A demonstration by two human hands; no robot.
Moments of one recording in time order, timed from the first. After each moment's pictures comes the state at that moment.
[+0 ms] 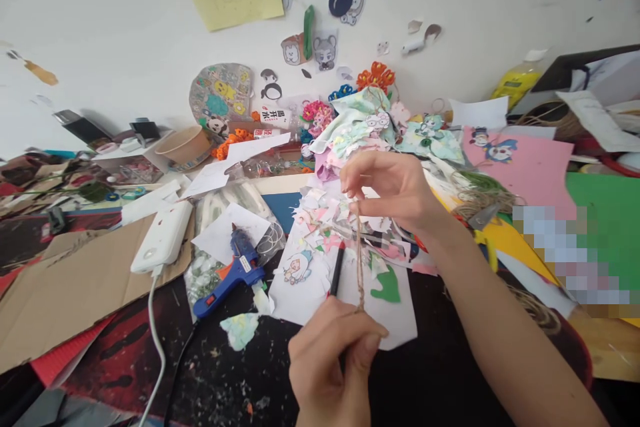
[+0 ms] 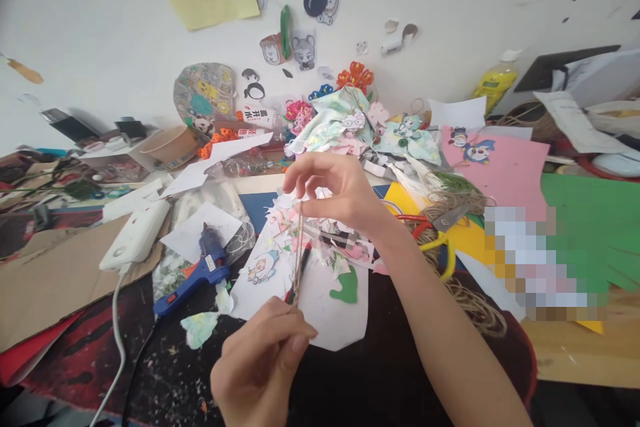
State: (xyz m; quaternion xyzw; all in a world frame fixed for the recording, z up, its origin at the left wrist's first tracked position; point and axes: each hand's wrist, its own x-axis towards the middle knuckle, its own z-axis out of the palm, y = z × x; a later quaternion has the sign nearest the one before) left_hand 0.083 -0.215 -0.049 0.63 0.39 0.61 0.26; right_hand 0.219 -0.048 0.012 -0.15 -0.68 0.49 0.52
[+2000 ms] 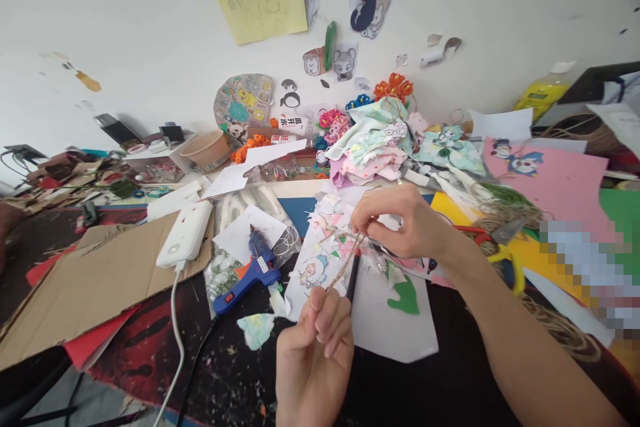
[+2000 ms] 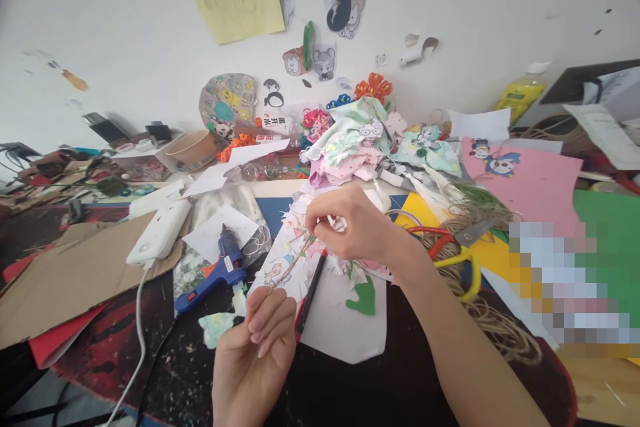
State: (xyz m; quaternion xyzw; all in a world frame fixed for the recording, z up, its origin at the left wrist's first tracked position) left_hand 0.050 -0.205 -0.038 0.00 0.12 0.64 0.76; right_hand 0.210 -0.057 0.007 -0.18 -0.87 0.22 0.41
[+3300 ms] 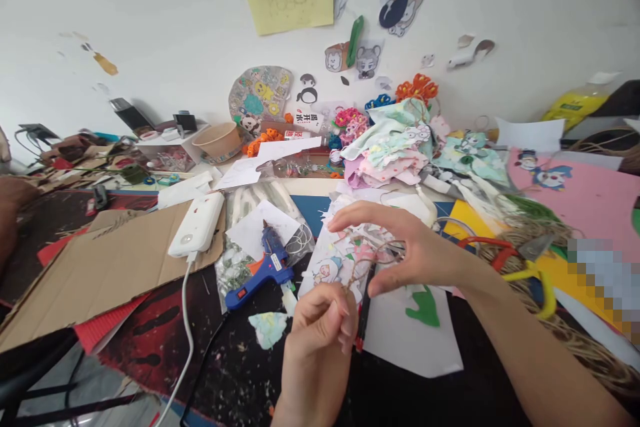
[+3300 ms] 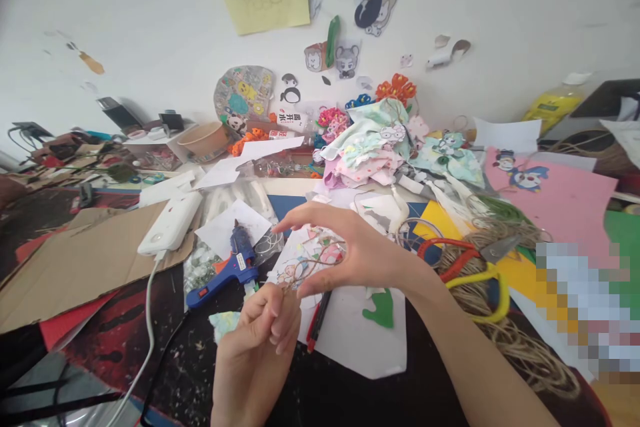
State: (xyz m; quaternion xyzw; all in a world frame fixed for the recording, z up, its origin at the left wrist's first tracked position) left_hand 0.034 -0.198 -0.041 0.20 0.22 0.64 0.70; right_hand 0.190 -0.067 0.007 -0.14 -0.84 0.42 0.31
